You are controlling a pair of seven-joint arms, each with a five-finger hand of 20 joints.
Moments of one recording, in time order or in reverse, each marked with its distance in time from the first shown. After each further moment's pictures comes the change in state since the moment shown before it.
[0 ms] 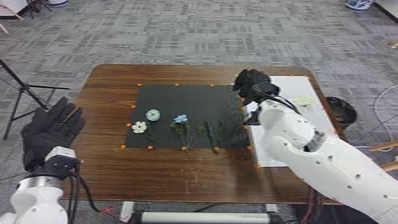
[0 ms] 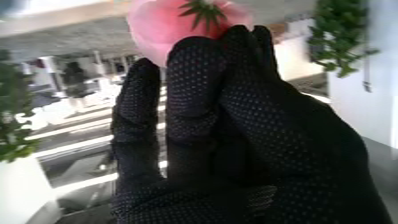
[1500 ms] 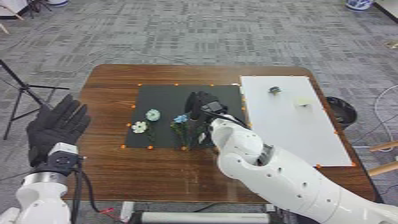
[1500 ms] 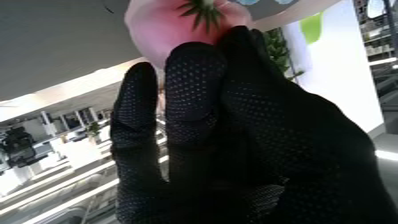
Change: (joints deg) left arm -1.8 0.9 1.5 0.5 -4.1 0.1 0.1; right arm -0.8 -13.9 -7.2 3.6 -0.2 -3.7 -0.5
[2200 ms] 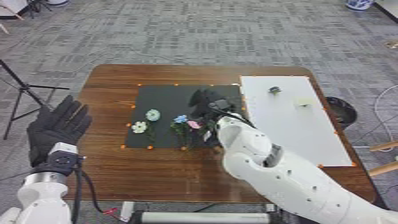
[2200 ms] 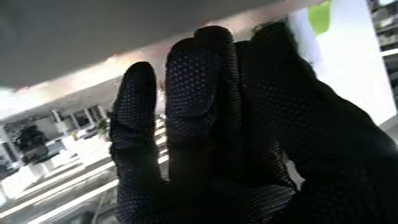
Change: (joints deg) left arm 0.0 0.3 0.3 0.0 -1.6 0.2 0.3; right arm -3.2 2.4 5.0 -4.5 -0.1 -0.3 1.1
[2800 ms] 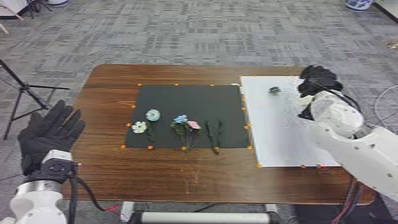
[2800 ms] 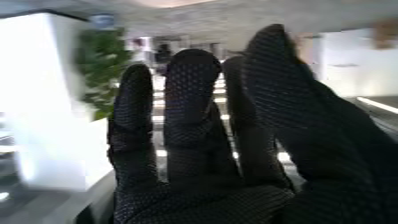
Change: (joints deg) left arm 3.9 -0.8 -1.6 -1.3 0.4 -0.3 2.4; right arm 2.2 23.8 11.0 10.1 0.6 -0.2 7.2
